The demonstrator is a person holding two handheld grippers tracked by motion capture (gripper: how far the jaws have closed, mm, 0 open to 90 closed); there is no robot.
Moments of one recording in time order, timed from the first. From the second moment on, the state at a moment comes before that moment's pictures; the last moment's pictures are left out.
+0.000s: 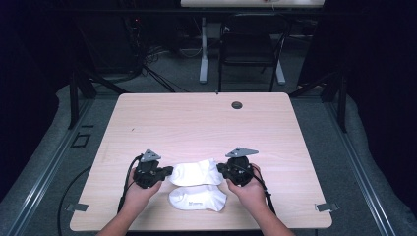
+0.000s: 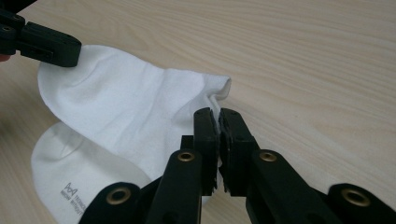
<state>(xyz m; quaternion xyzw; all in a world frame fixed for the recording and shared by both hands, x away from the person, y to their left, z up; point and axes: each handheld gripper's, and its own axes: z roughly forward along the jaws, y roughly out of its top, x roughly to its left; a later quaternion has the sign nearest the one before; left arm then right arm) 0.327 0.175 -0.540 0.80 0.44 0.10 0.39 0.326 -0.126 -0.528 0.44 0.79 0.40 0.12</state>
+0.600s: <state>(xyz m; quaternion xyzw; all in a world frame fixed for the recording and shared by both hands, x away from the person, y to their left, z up) 0.286 0.171 -0.541 0.82 0.42 0.09 0.39 0.284 -0.137 -0.530 0.44 0.80 0.40 0.11</state>
